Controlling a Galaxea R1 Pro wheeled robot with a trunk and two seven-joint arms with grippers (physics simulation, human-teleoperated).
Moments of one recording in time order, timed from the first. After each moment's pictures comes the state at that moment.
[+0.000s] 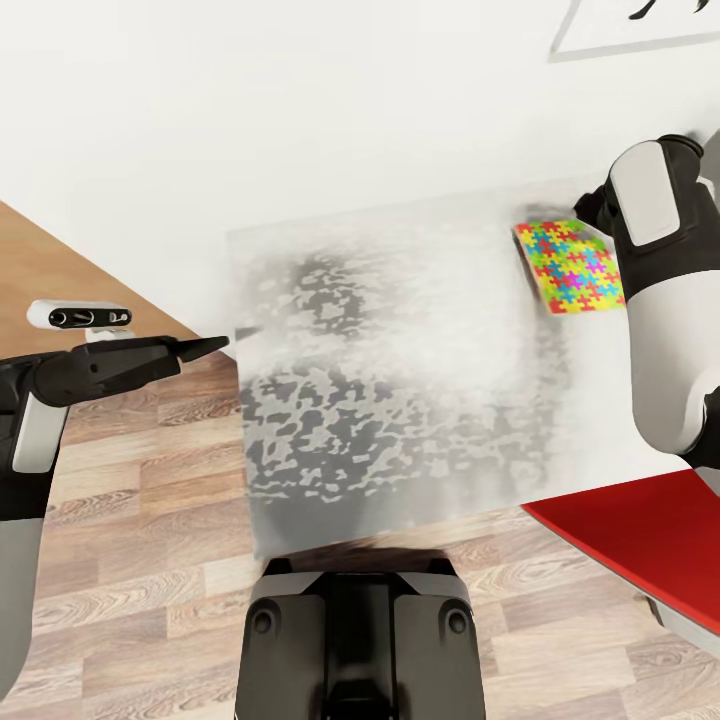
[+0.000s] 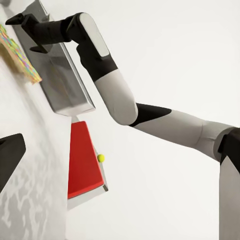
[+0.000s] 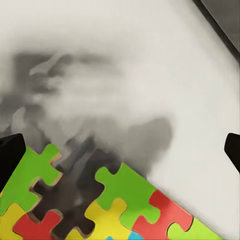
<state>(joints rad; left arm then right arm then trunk) -0.92 0.36 0.10 -1.42 0.59 1.03 -1.56 -1.70 -0.16 0.05 -0.76 -0.75 0.66 -0.97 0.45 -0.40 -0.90</state>
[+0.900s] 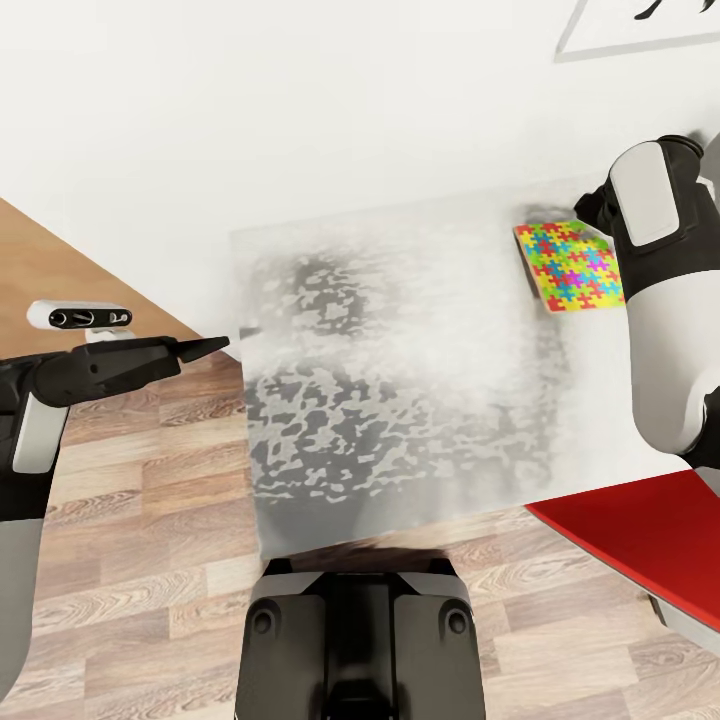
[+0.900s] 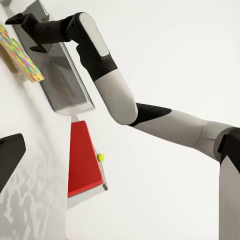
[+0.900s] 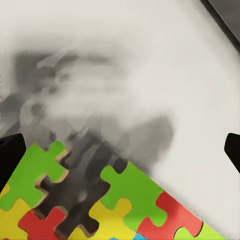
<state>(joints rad) -0.92 0.36 0.09 -1.42 0.59 1.03 -1.56 -1.70 -0.16 0.05 -0.76 -0.75 0.66 -0.97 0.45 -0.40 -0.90</state>
